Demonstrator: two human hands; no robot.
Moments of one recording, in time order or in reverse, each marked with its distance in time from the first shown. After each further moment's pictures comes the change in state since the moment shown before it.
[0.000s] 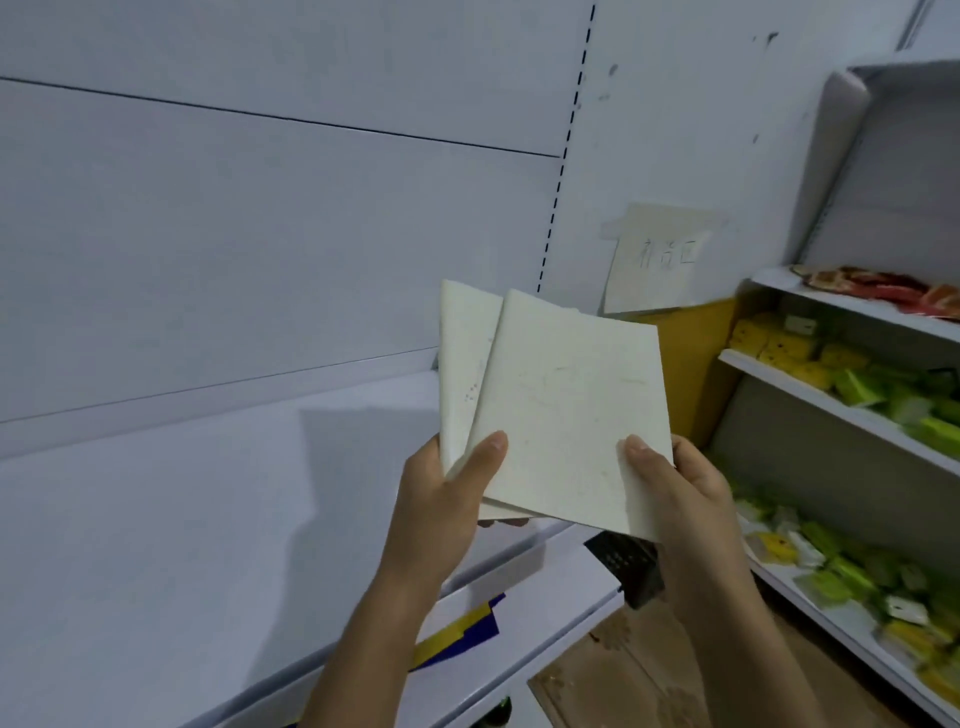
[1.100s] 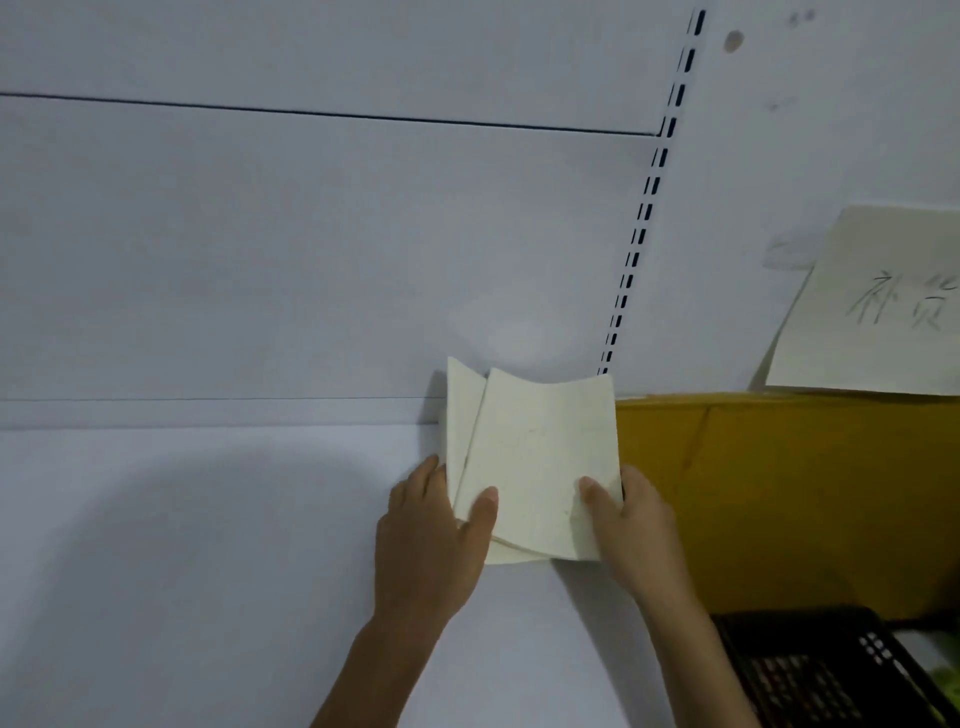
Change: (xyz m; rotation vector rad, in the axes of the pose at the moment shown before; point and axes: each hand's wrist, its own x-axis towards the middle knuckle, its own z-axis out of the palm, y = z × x) left_hand 0.198 -0.115 0.097 1.092 0.608 -0.134; right_hand 0.308 0.097 0.010 -0.598 -0.489 -0.081
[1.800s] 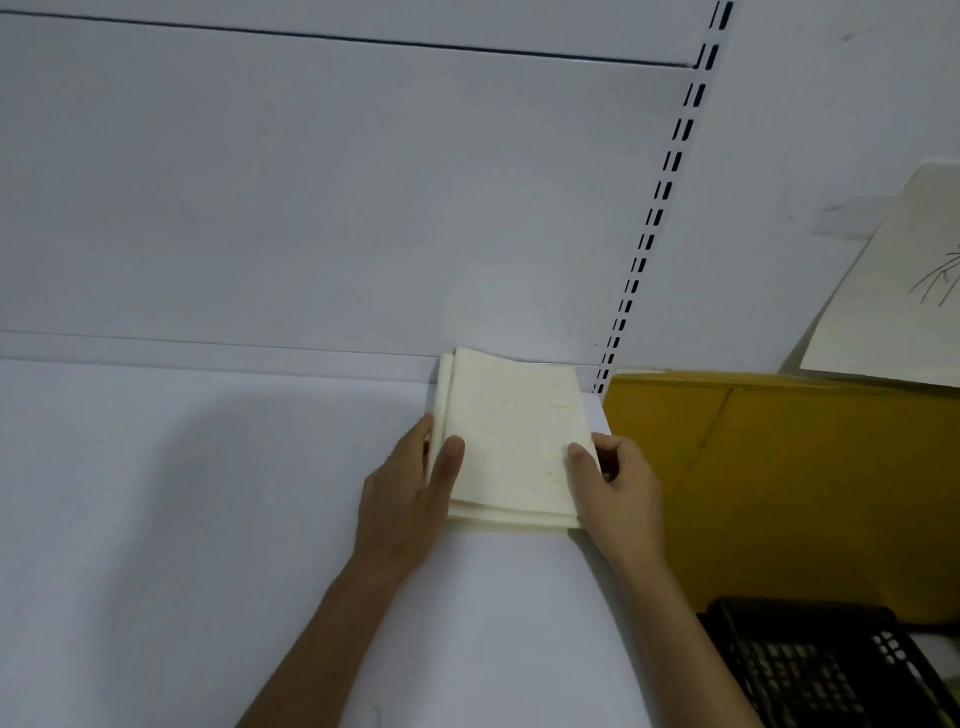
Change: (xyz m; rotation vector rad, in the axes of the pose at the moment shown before) left_hand 0.005 -0.013 0.016 -0.275 -0.029 -0.107; right_hand 0.019 0.027 0.010 0.232 0.002 -0.004
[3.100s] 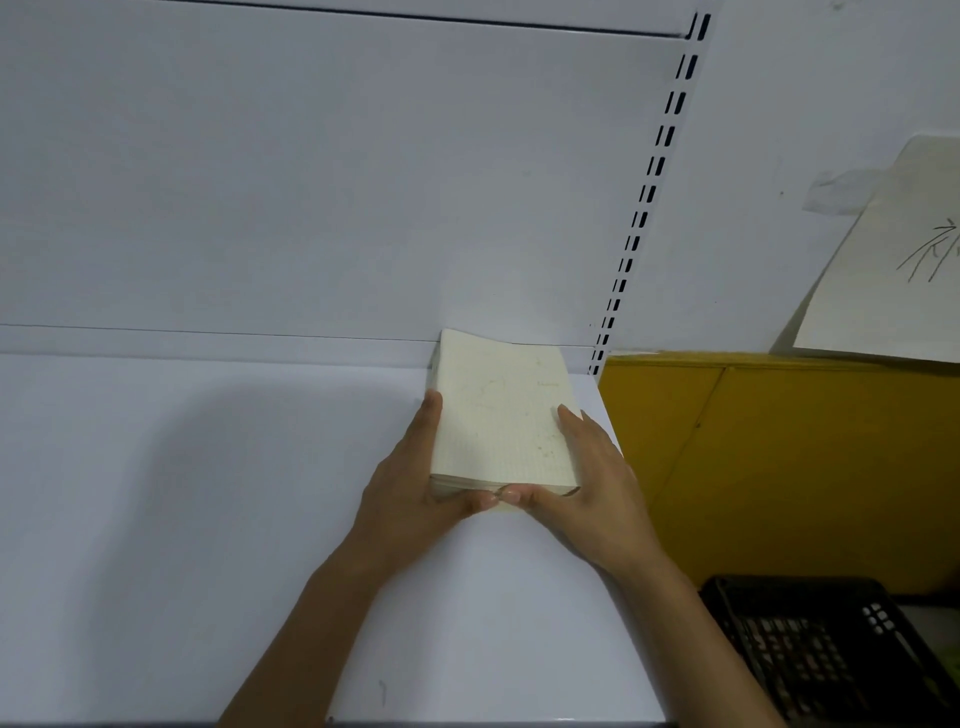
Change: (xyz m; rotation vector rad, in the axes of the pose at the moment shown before) left_hand -0.005 -0.010 -0.007 0.102 -0.200 0.157; right_hand -0.015 0.003 -0.003 -0.398 -0.307 -0.220
